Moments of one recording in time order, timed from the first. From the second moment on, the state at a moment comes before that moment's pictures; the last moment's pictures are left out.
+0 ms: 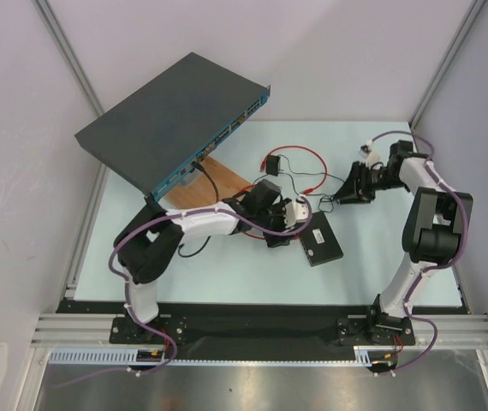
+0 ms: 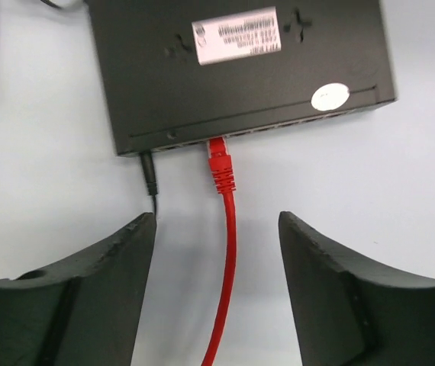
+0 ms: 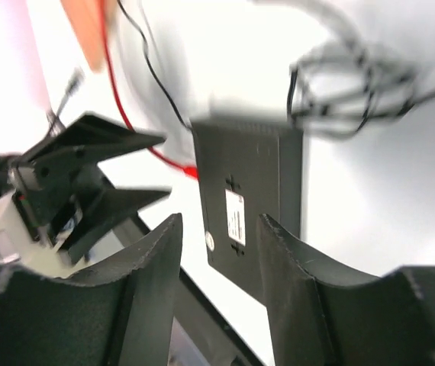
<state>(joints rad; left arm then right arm) -0.85 1.91 1.20 -0.11 0.40 0.47 -0.16 1.87 1.33 -0.86 -0.91 -0.13</state>
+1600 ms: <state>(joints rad) -0.68 1.59 1.30 -0.23 0.72 0.29 0.06 2.28 1.76 -0.37 -0.21 0.10</state>
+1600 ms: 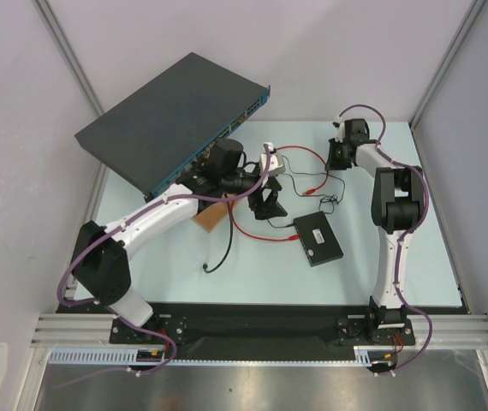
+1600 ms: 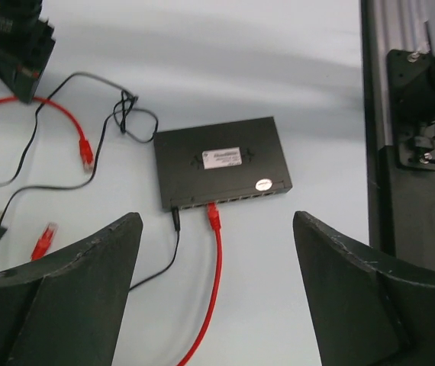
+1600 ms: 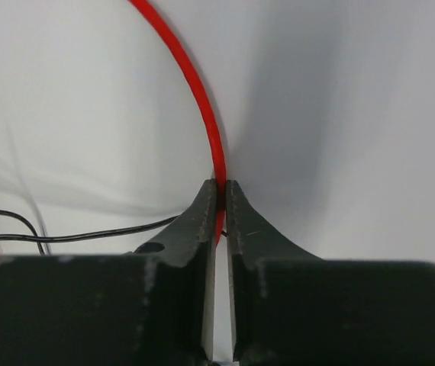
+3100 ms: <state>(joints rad) -0.76 1.48 1.32 0.24 0.53 0.34 -0.28 1.74 1.22 0.44 -1.22 1.14</state>
